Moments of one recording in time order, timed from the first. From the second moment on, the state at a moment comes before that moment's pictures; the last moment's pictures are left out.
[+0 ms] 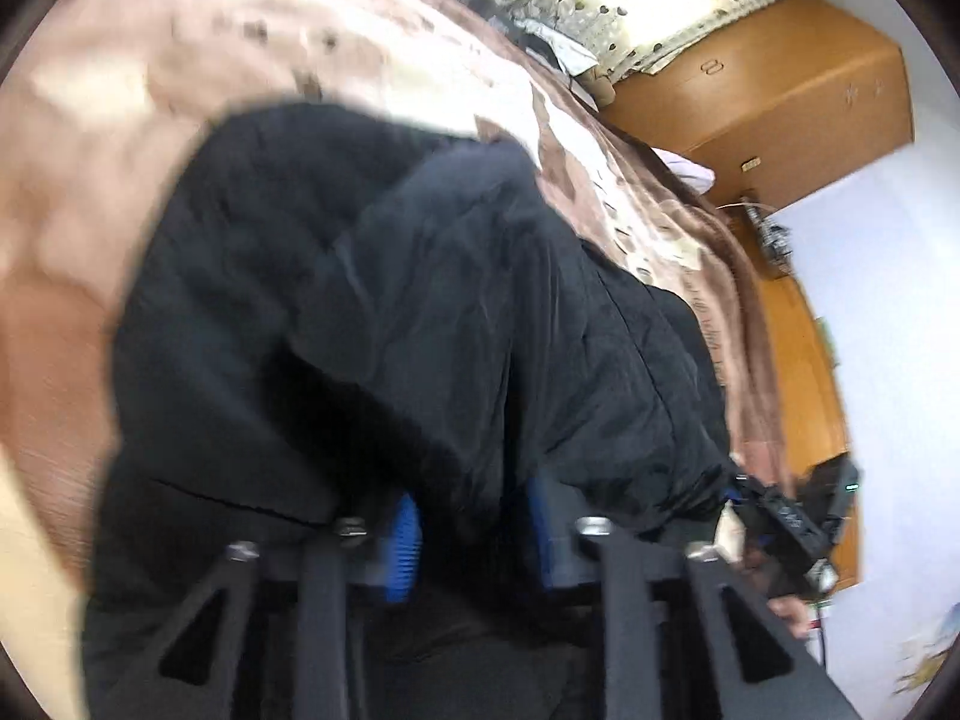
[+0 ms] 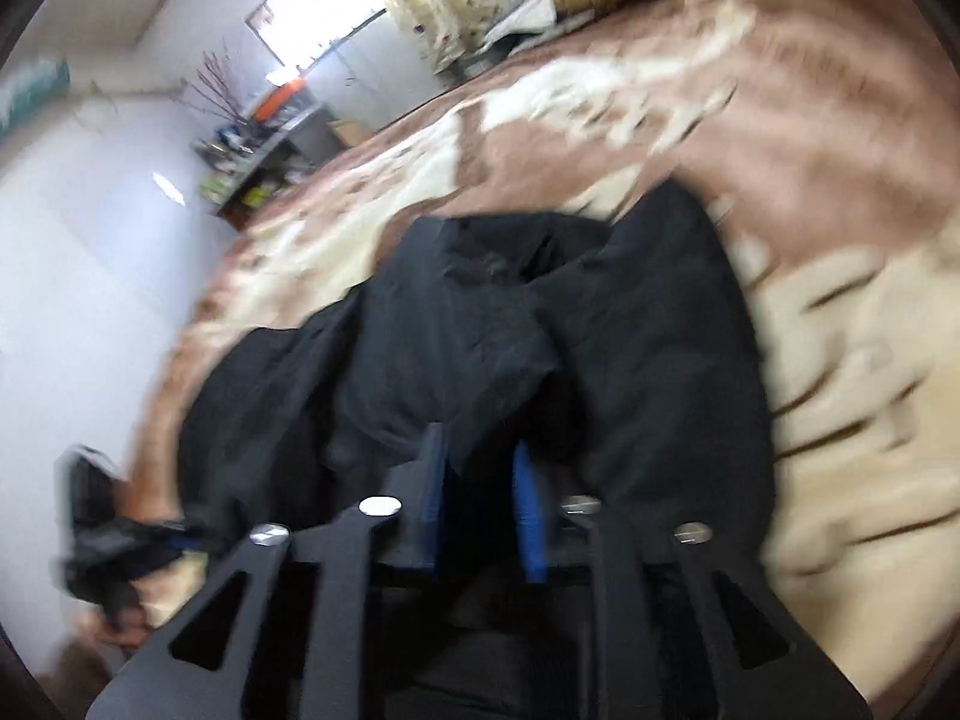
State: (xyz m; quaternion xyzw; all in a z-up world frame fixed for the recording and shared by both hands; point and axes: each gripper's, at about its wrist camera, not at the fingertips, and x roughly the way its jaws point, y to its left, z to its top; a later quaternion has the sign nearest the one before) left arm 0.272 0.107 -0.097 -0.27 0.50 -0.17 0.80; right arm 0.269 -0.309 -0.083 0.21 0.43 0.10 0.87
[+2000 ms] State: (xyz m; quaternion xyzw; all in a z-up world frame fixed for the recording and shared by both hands) left arm 0.028 0.190 -0.089 -0.16 0.59 -0.18 0.77; right arm -0.037 -0.358 -0.083 0.20 0.48 0.07 0.85
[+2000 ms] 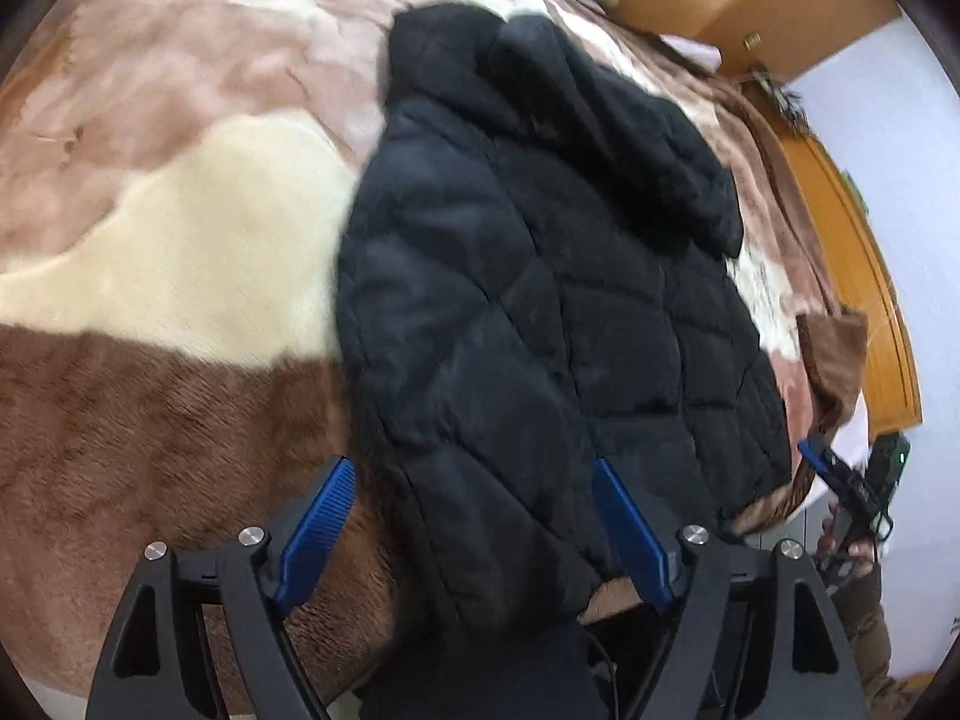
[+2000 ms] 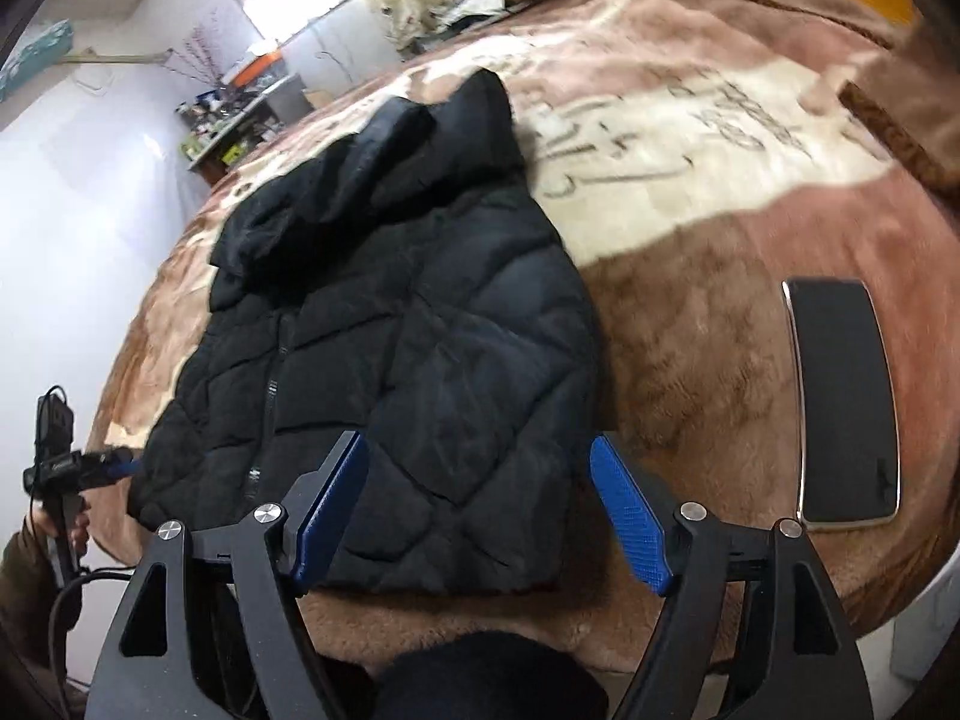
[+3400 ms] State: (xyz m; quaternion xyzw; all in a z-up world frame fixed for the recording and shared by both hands) left arm -0.042 0.188 -0.025 -0.25 0.57 -0.22 0.75; right arm -0.104 -0.345 -0.022 0.23 0.47 0.14 0.84
